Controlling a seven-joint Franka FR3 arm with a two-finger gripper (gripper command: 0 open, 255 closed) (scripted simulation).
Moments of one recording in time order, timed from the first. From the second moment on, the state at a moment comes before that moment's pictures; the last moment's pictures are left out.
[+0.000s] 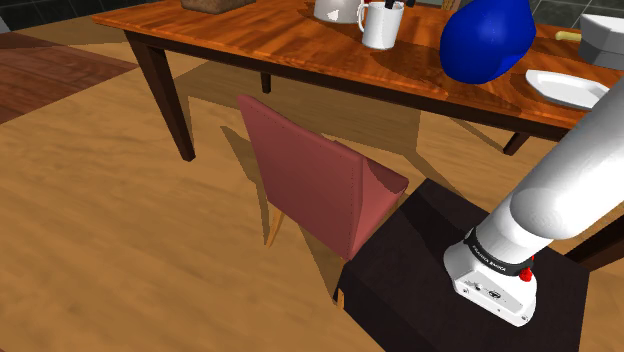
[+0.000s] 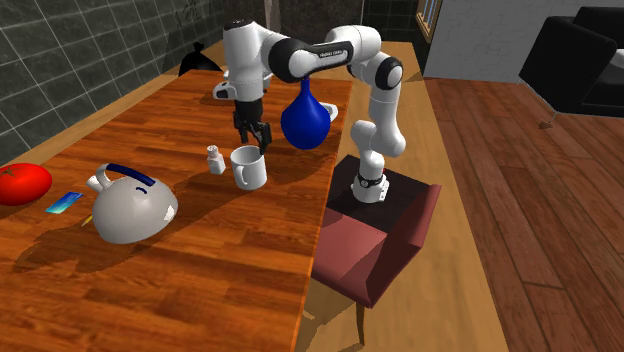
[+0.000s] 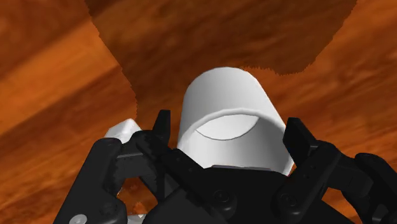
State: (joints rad) arm -0.14 0.00 -0.24 -1.50 0.03 1.55 -0.23
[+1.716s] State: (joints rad) arm -0.18 0.14 -0.27 -1.41 0.07 1.60 -0.28
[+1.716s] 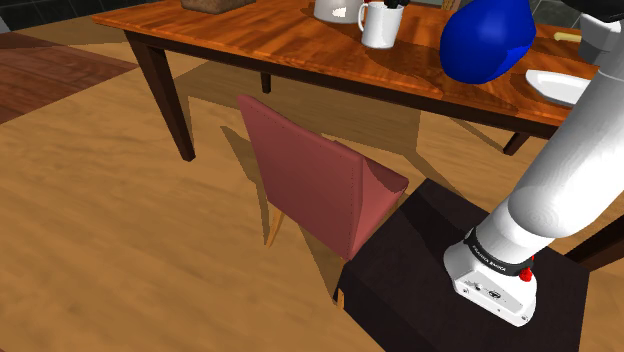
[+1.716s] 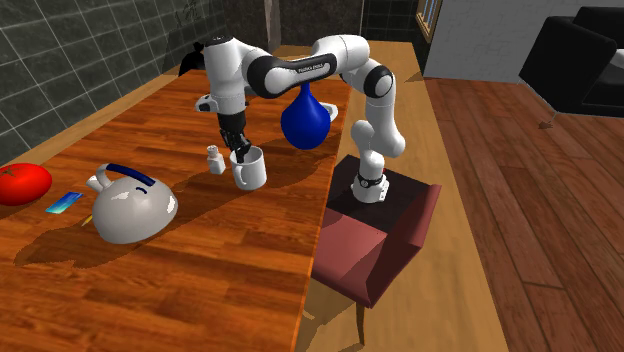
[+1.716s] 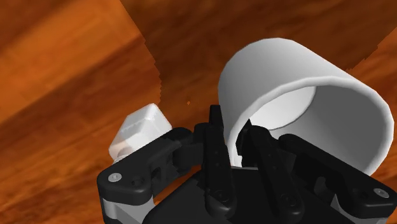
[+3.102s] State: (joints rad) arm -0.23 0.29 -0.28 -0.96 0.11 1.29 -0.30
